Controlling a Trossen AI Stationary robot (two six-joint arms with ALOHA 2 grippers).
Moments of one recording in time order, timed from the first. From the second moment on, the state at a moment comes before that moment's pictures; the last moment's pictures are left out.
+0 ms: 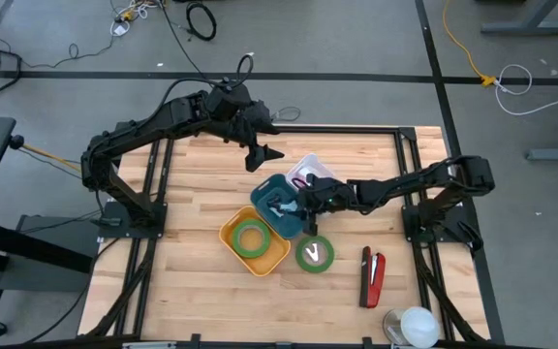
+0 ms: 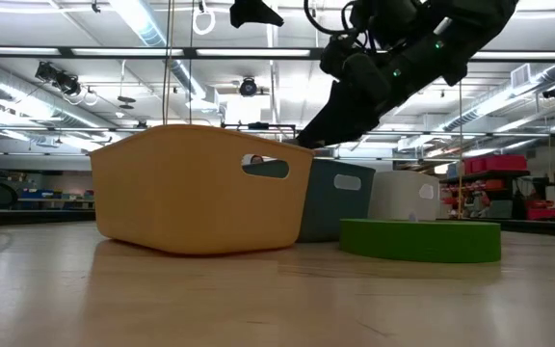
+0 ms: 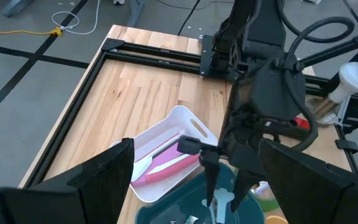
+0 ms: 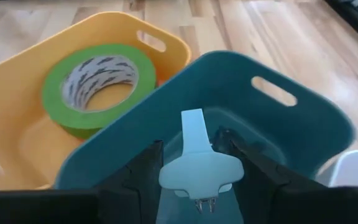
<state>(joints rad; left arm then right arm) 0.32 1.57 1.78 -0.77 0.21 0.01 -0.01 1.59 0.81 0.21 0.04 0.03</state>
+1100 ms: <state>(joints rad) 0.32 1.57 1.78 -0.77 0.21 0.01 -0.01 1.49 0.81 0.16 -0.12 0.15</state>
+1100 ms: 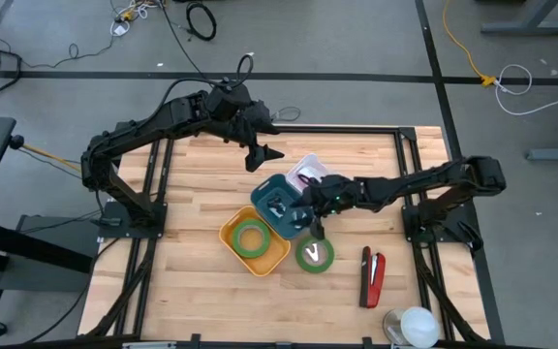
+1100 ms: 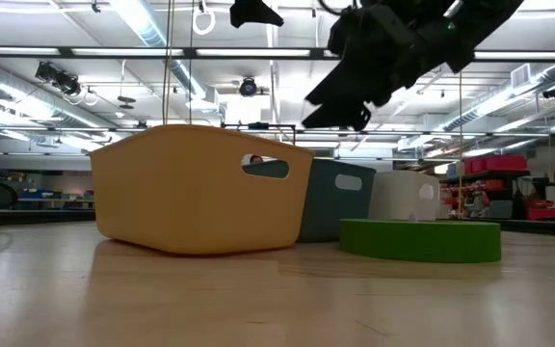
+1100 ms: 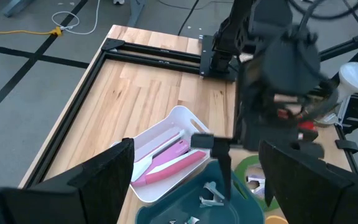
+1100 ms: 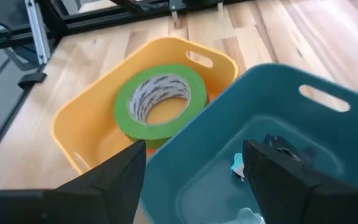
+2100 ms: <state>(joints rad) 0.32 1.57 1.78 -0.77 0.21 0.01 0.17 1.16 0.81 -0.57 -0.18 0.00</state>
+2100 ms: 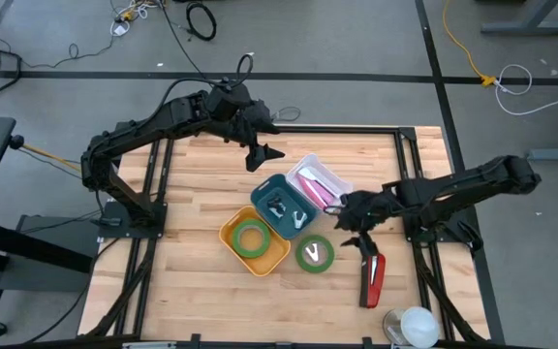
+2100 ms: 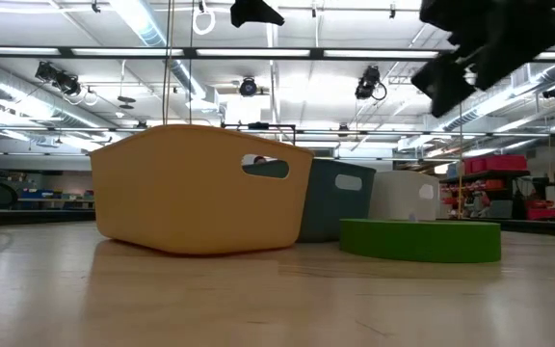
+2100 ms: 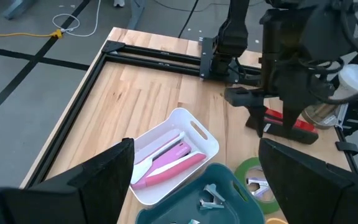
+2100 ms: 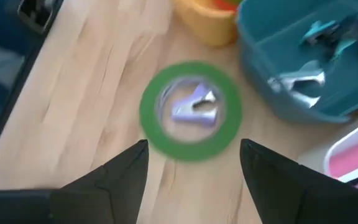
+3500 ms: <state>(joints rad) 0.32 1.57 1.78 -0.77 0.21 0.01 0.61 1.19 0.81 -0.91 0.01 -0.35</state>
